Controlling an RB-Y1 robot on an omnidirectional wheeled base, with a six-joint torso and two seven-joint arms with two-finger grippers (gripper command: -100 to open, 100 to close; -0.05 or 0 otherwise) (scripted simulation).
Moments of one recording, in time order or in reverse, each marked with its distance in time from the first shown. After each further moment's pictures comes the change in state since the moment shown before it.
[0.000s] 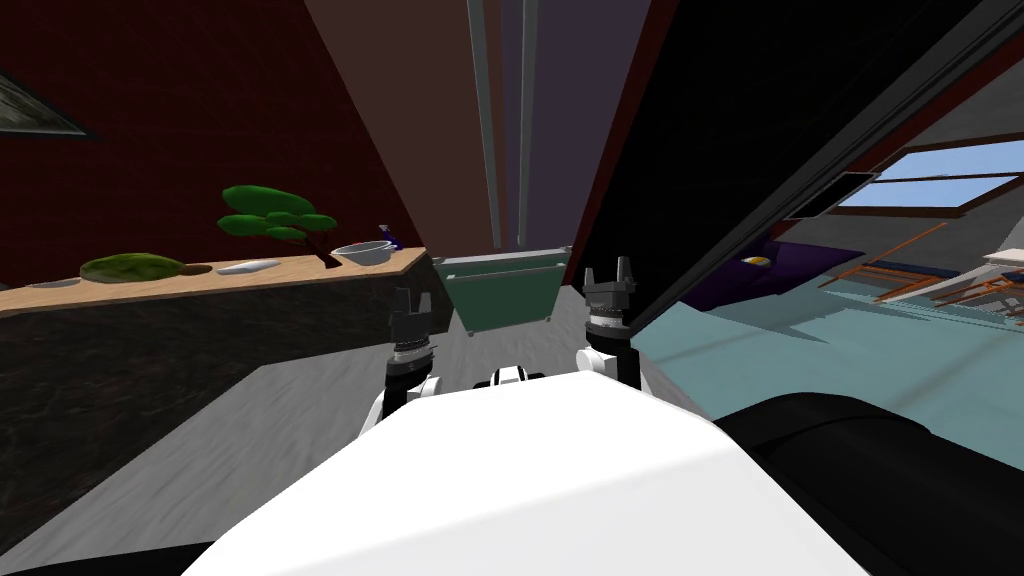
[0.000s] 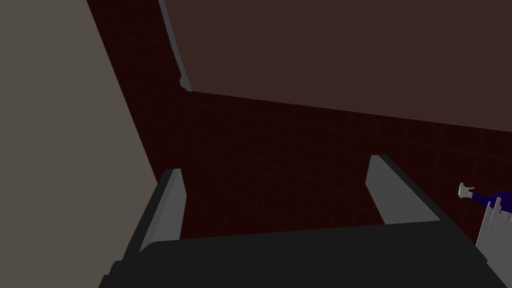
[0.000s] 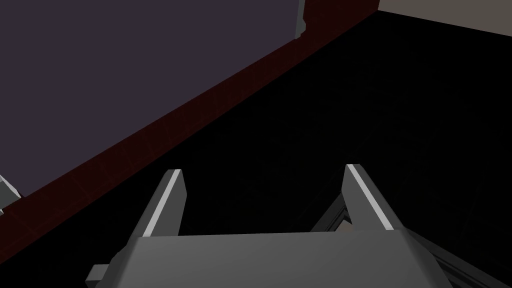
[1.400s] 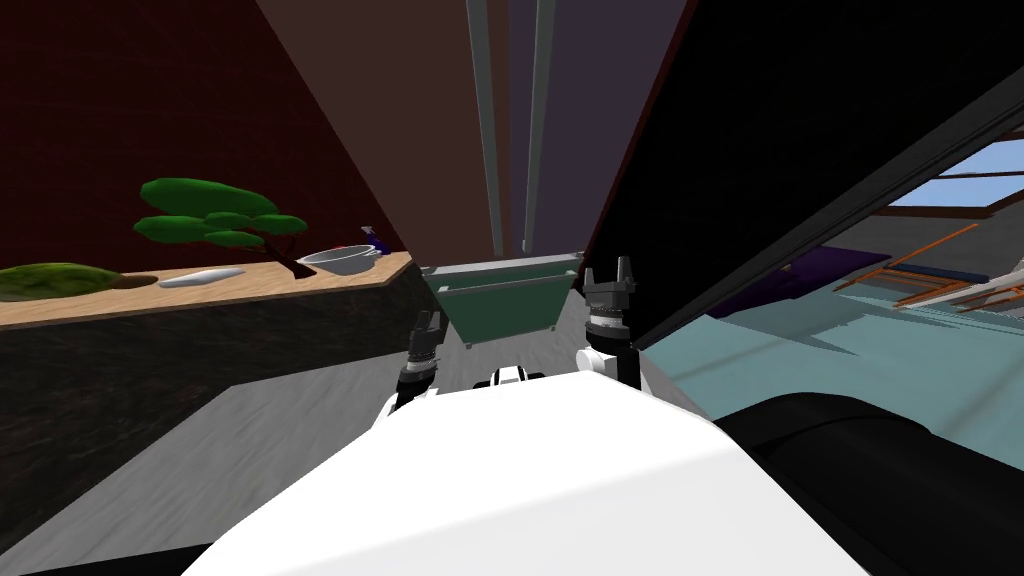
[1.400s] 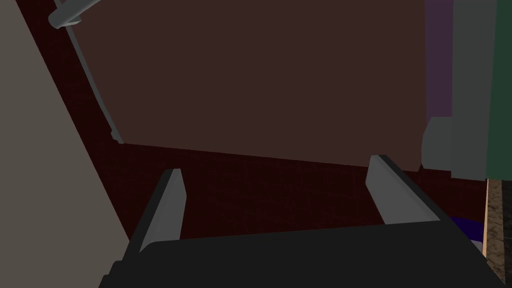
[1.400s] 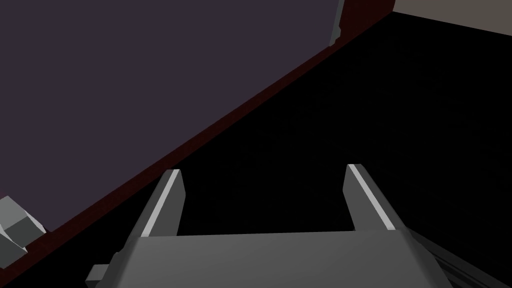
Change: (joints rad) left arm -0.053 0.116 0.028 0.363 0.011 -0.215 -0.017; right arm 0.000 0.000 0.000 0.000 0.000 0.000 0.000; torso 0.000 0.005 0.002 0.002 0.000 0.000
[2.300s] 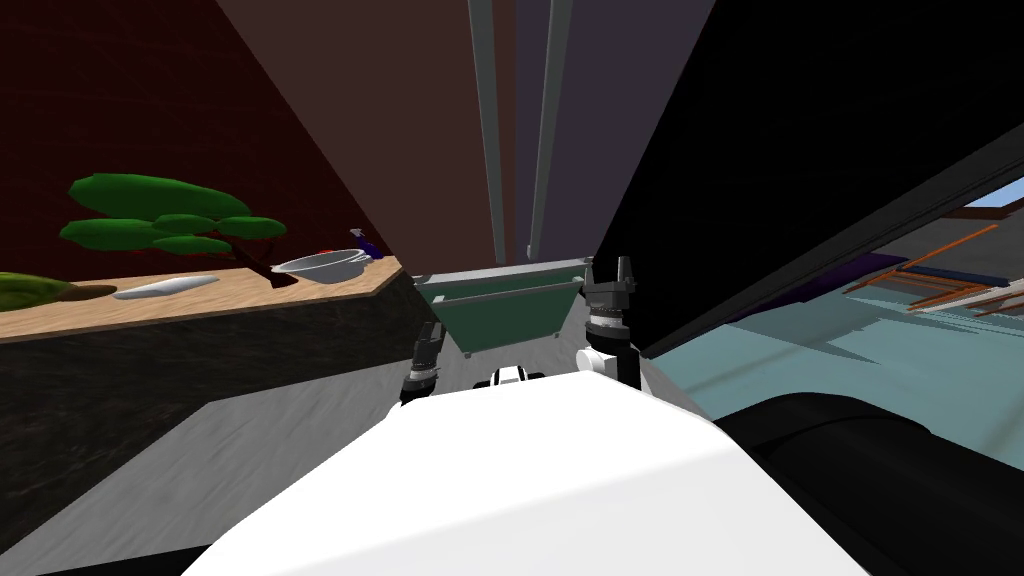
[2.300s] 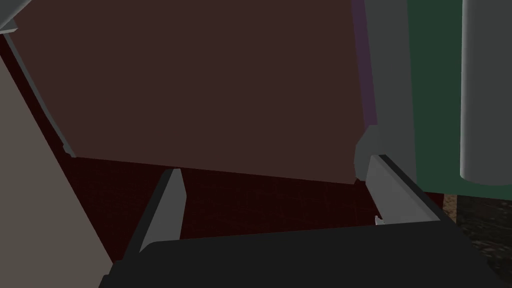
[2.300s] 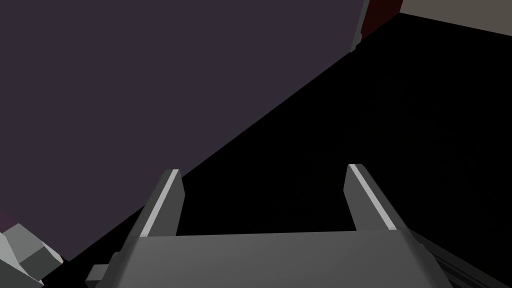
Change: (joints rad) left arm -0.031 0.007 0.019 0.226 0.008 -0.134 -0.009; right arm 0.000 0.000 0.000 0.000 0.000 0.000 0.000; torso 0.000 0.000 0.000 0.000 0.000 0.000
